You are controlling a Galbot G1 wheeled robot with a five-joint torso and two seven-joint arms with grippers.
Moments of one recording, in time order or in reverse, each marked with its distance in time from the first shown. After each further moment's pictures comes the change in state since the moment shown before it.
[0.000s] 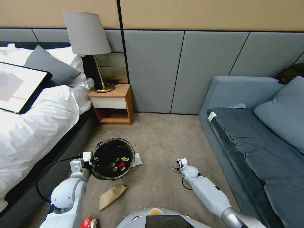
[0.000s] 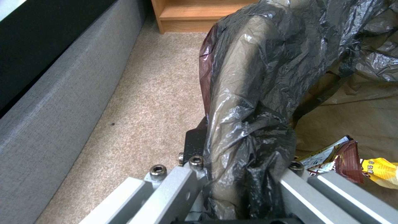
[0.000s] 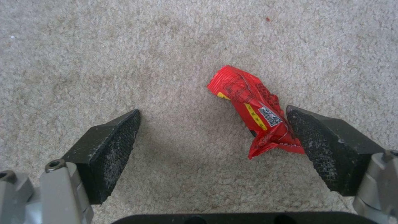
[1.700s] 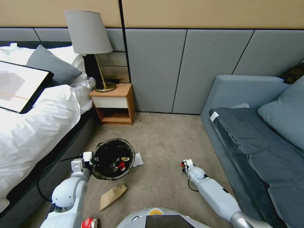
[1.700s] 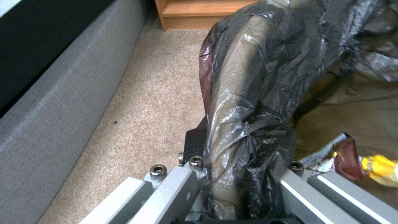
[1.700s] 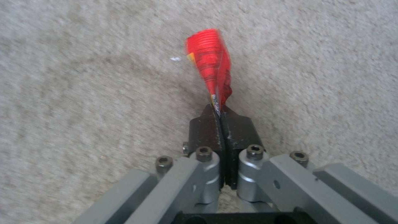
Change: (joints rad) left arm -0.008 0.004 0.006 0.009 0.007 0.000 0.001; right arm -0.039 -0.082 0.011 0.050 0.014 -0.023 0.011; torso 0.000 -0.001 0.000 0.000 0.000
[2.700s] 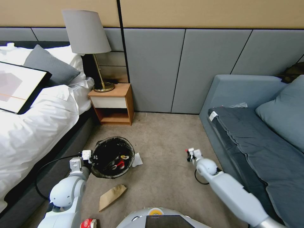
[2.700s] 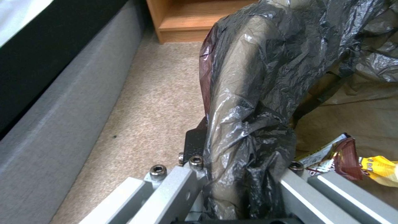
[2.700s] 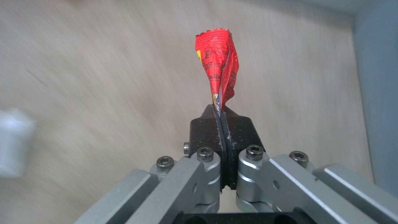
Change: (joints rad) left arm -0.011 0.018 0.005 -0.022 0.002 0.000 0.008; right arm -0.008 -0.310 0.139 0.742 0.349 -0.068 0.143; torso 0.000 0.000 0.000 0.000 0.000
